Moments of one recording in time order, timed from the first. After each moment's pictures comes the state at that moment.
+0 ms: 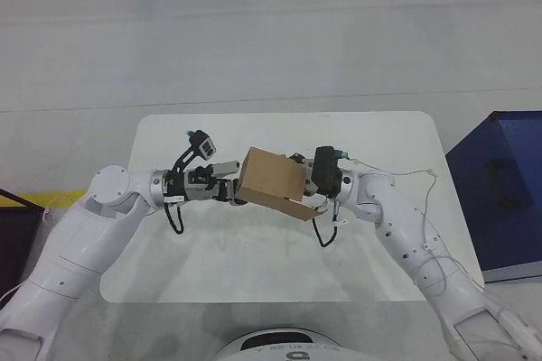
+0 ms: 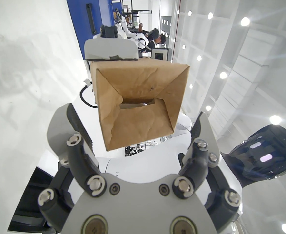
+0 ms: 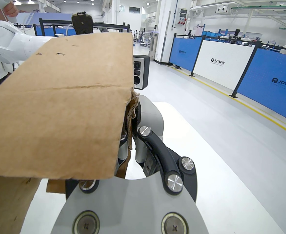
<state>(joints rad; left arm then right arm) 1.06 -0.87 -0.98 -1.55 -0.84 -0.11 -1.10 -1.11 -1.19 1.00 -1.43 -1.27 -0.85 -0.37</state>
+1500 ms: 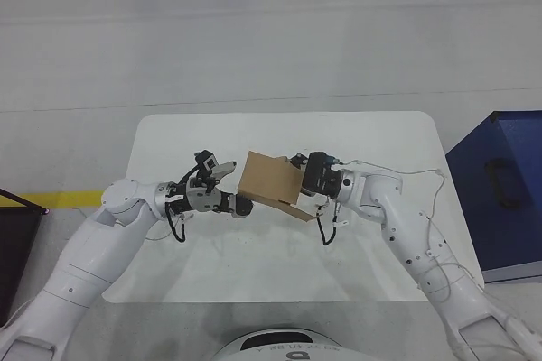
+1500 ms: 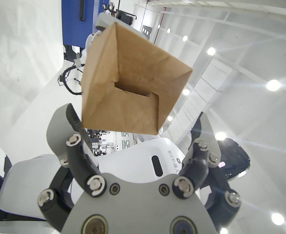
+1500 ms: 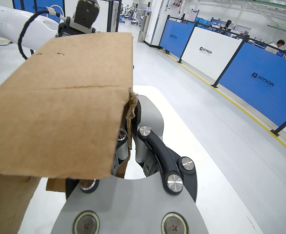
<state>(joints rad) 1.15 -0.92 -1.01 -1.50 -0.98 0.08 -1.11 -1.15 -1.17 1.04 -1.51 -1.39 -0.78 -0.28</state>
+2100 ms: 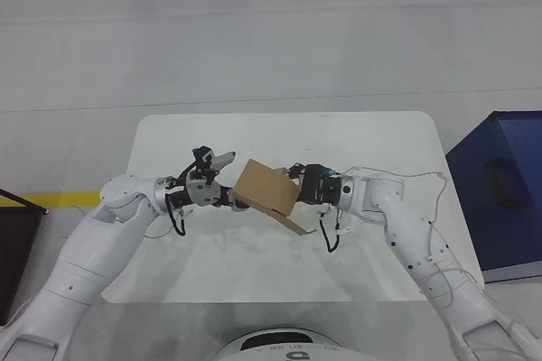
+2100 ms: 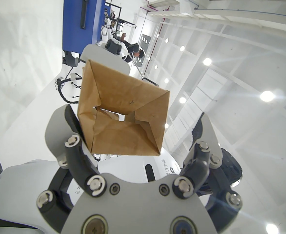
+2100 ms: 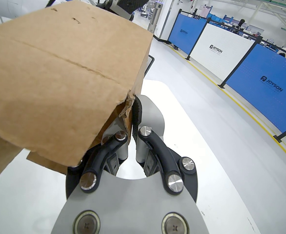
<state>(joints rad) 1.15 -0.94 -1.04 -1.50 -0.98 0.15 -1.09 -1.18 -1.15 1.05 -1.54 -1.46 -0.84 -0.28</state>
